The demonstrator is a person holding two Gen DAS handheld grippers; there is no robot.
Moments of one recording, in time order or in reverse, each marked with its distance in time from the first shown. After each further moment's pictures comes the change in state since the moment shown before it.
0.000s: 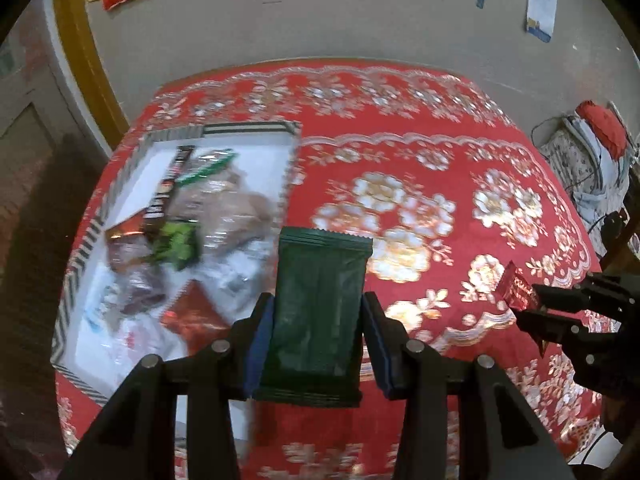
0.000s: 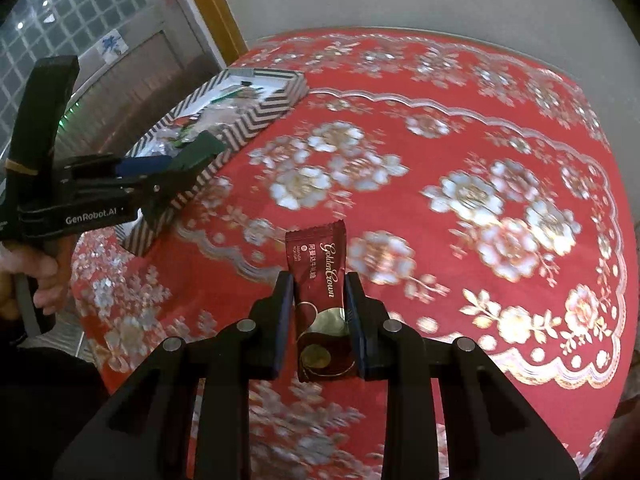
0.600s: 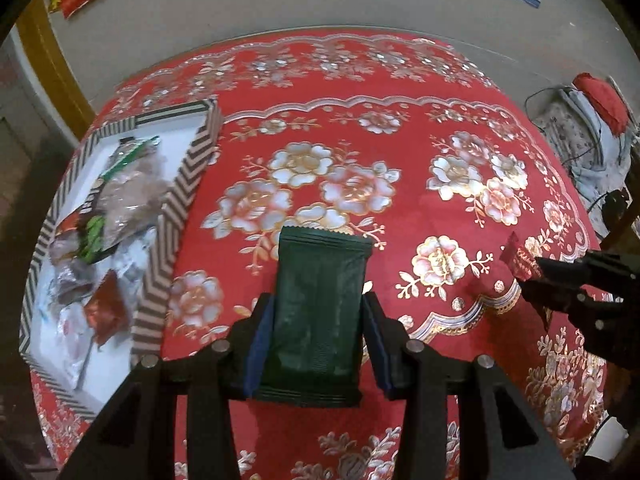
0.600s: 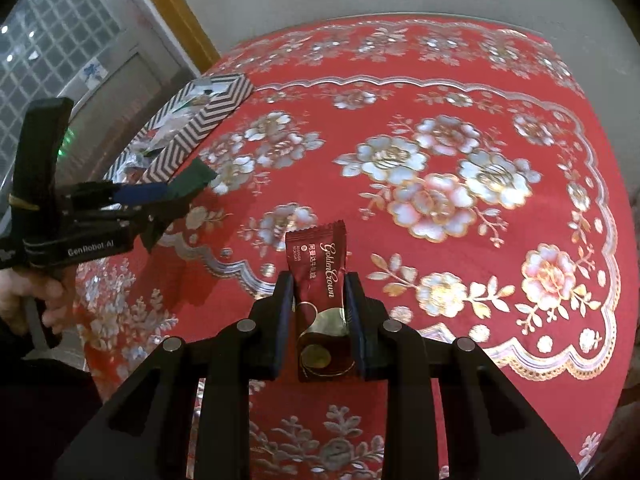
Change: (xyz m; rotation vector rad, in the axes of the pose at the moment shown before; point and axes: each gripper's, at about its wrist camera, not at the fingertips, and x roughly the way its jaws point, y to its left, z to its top) left arm 0.031 -0.090 -0.002 0.038 0.090 0.008; right arm -0.011 -0.091 -0.033 0.082 -0.003 0.051
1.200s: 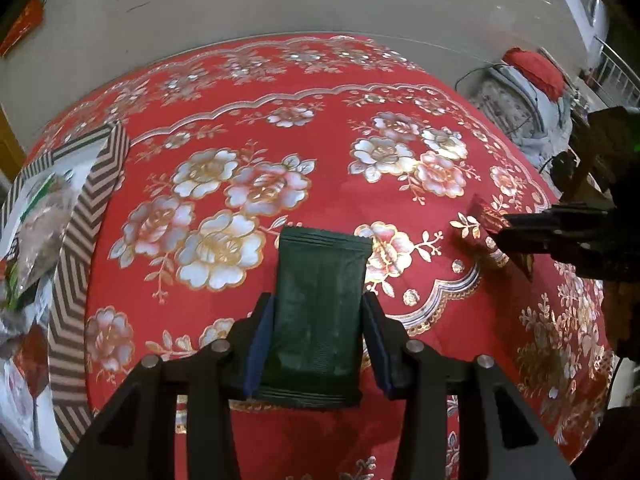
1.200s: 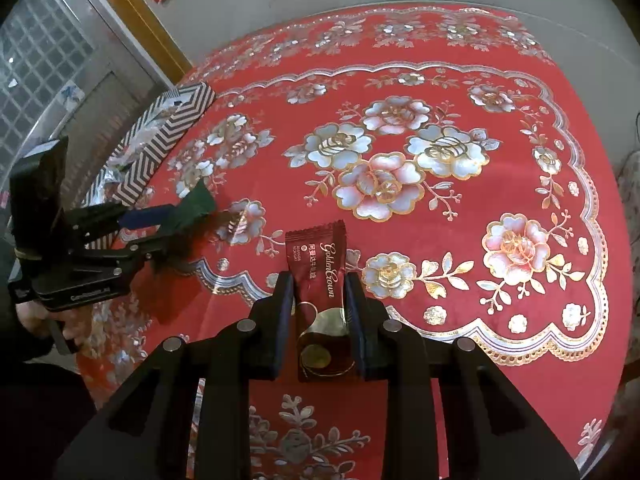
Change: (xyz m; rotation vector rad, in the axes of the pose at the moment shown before) left arm 0.031 -0.031 -0.013 0.171 -0.068 -0.199; right arm -0.005 -0.038 -0.011 0.111 -0.011 -0.026
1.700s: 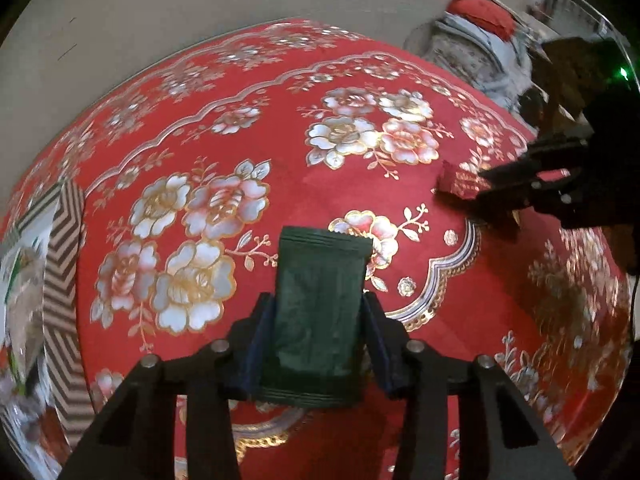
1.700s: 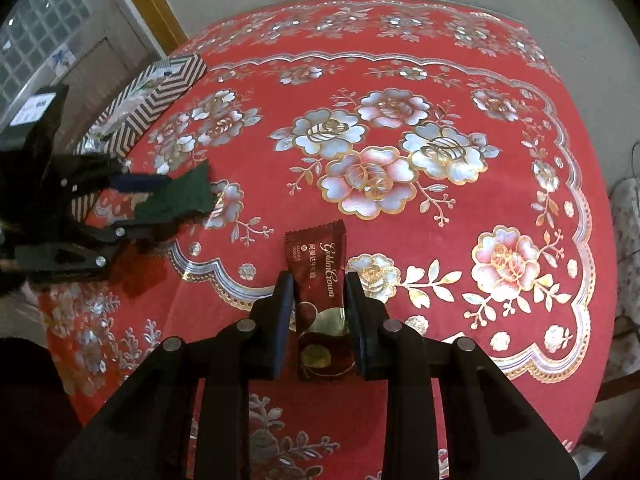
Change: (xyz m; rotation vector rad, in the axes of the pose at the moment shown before) left arm 0.015 -0.013 0.009 0.239 0.041 -0.046; right arm 0.012 -0.001 0.004 -0.079 0.065 -0.075
